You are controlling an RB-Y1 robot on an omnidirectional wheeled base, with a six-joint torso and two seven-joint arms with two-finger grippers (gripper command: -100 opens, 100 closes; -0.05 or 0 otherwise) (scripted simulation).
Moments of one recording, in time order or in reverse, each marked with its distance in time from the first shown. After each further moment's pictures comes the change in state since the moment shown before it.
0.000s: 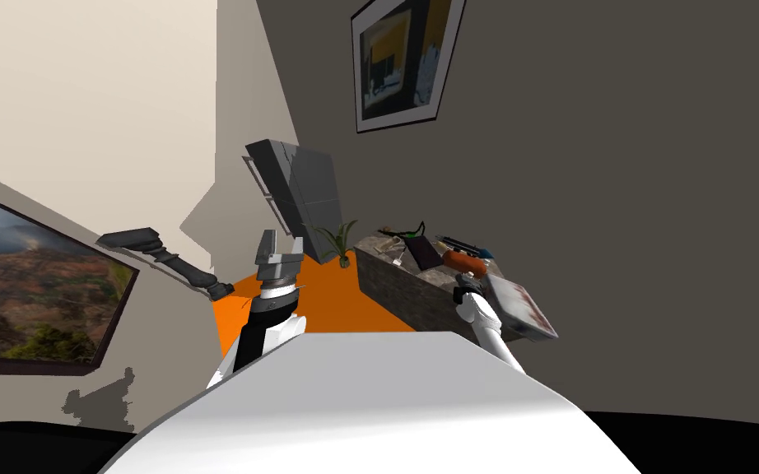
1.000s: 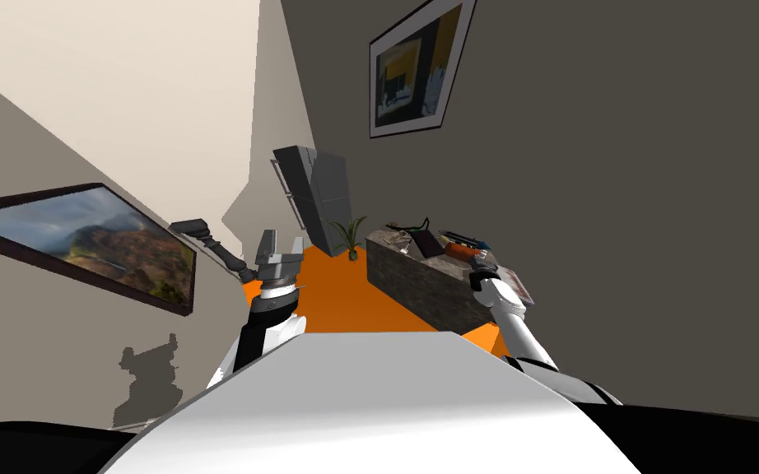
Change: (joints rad) left arm 0.000 0.000 0.000 0.000 0.000 0.000 0.000; right arm -0.095 -0.192 -0.068 0.015 -0.031 -0.162 -0.024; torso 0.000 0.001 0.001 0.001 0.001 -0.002
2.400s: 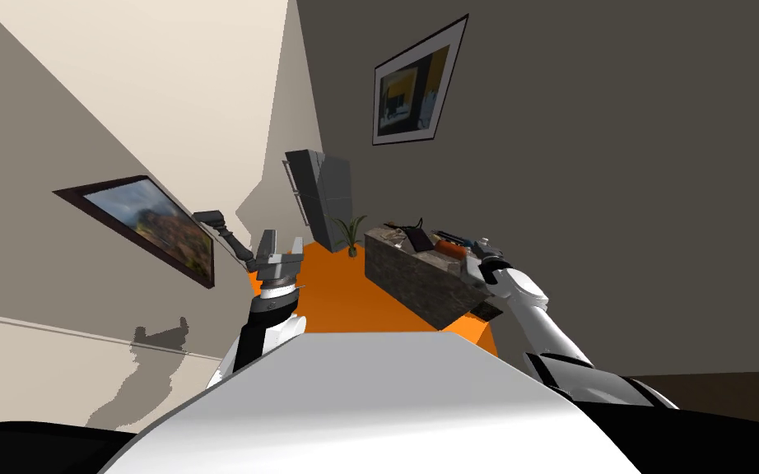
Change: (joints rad) left arm 0.000 0.001 0.001 0.000 0.000 0.000 0.000; right arm -0.014 -0.185 0.055 -0.027 -0.120 -0.134 -0.063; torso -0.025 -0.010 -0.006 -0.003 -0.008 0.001
